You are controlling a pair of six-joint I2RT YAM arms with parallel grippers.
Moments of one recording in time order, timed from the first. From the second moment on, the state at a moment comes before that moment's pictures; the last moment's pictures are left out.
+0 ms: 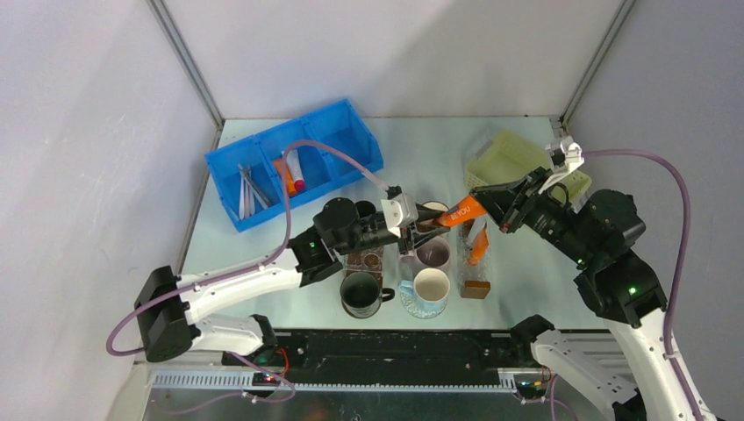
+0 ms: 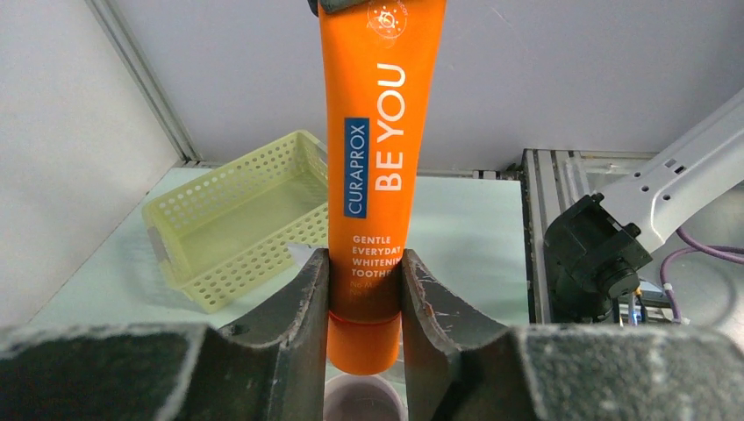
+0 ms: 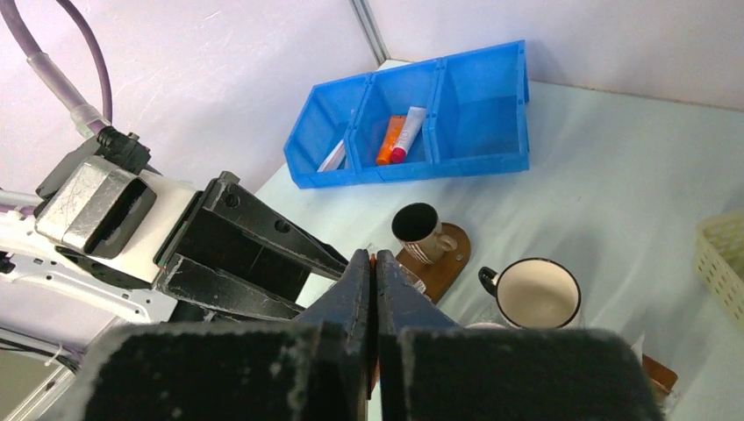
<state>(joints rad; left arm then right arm) -1.05 1.25 0.93 0.44 0.32 0.09 0.48 0.72 1.20 -0.51 -0.28 0.39</state>
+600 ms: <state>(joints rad) -1.06 1.19 0.91 0.39 0.05 0.08 0.48 0.63 1.13 -0.70 -0.10 0.30</state>
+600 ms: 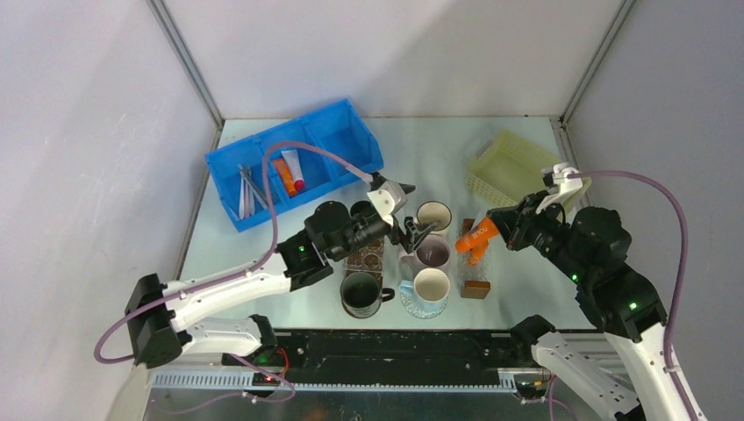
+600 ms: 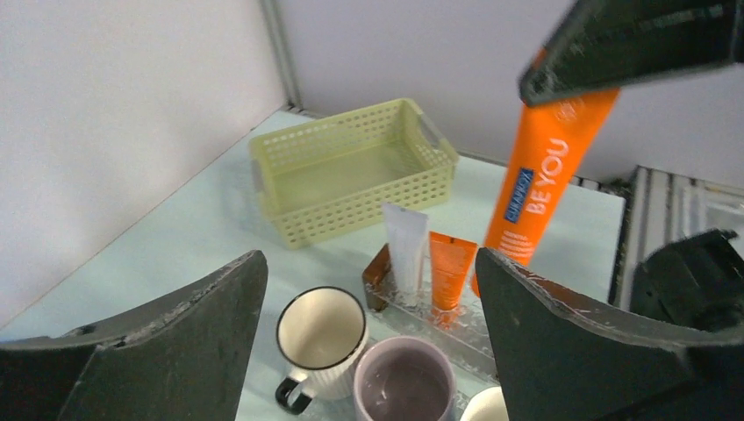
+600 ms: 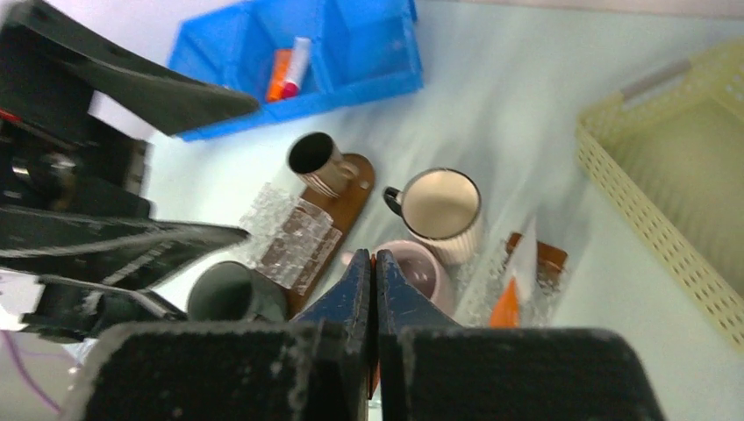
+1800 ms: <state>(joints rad) -0.75 0.93 0.81 -0.03 -0.52 -0.32 0.77 0.54 0.68 -0.65 0.53 0.39</state>
